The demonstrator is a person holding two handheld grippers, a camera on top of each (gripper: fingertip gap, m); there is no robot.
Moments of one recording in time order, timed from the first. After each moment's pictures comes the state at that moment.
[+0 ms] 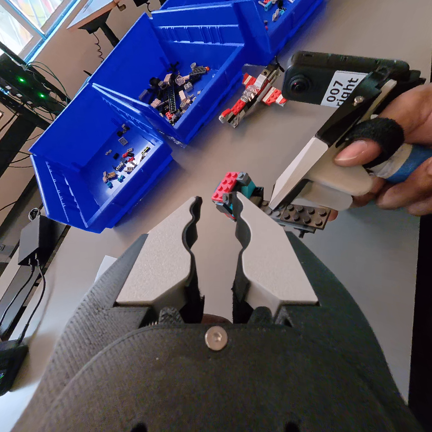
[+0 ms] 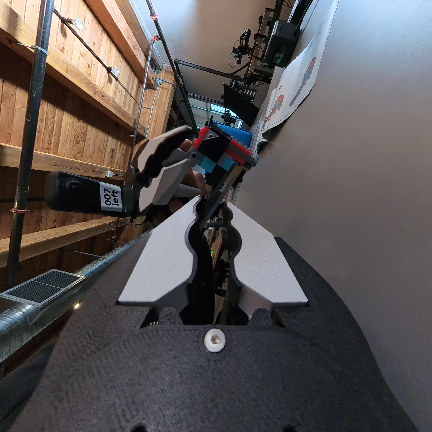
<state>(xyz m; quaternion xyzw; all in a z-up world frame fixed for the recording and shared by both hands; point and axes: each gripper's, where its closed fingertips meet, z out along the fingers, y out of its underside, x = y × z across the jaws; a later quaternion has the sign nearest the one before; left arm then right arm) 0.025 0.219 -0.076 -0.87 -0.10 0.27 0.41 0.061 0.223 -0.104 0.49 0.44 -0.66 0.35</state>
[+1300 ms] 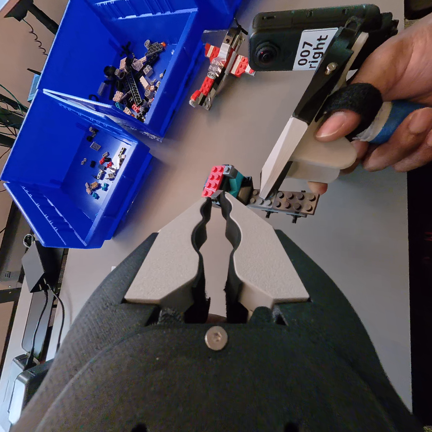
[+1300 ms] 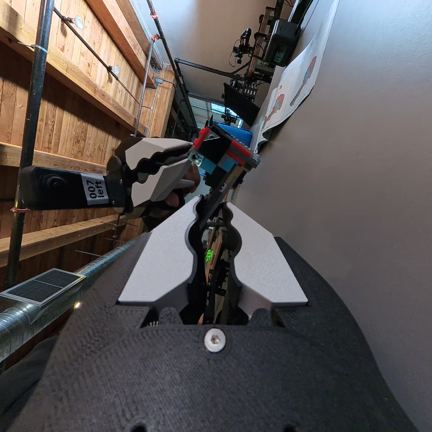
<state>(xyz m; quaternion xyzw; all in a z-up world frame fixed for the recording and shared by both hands) 0.032 0.222 -0.081 -0.91 -0.01 0.23 0.34 0.062 0.222 -0.104 0.49 0.44 -0.66 0.35</state>
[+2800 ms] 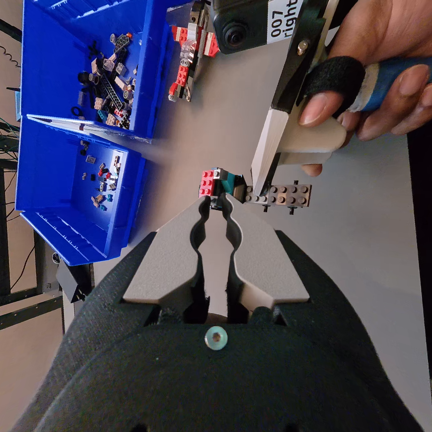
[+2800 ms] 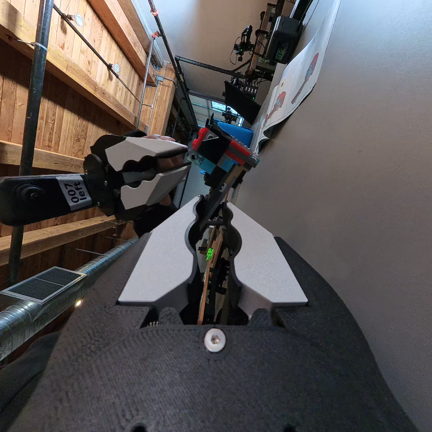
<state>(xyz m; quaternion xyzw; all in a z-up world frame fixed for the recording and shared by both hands) 0.038 0.226 -0.081 -0.93 0.07 0.24 0.27 0.063 0.220 -0.104 0.49 0.44 -0.66 0.36</state>
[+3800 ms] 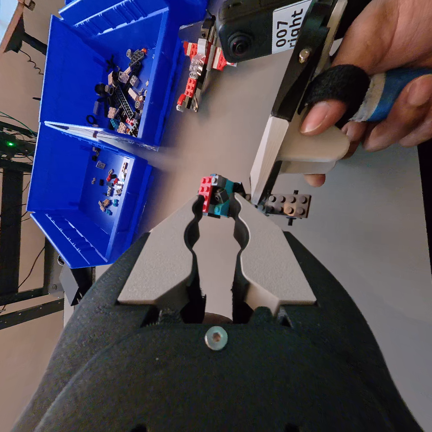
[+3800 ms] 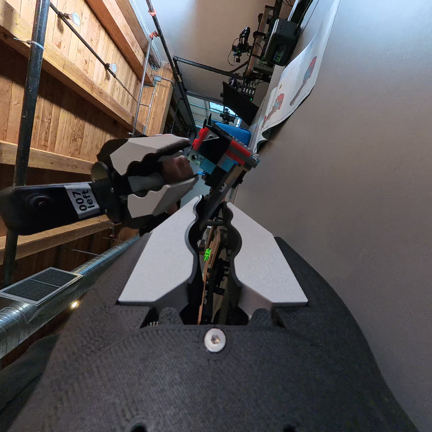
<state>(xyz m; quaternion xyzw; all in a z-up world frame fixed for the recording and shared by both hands) 0.036 0.234 -0.085 -0.92 0.07 0.26 0.29 0.062 0.222 -0.104 0.49 0.45 -0.66 0.35</state>
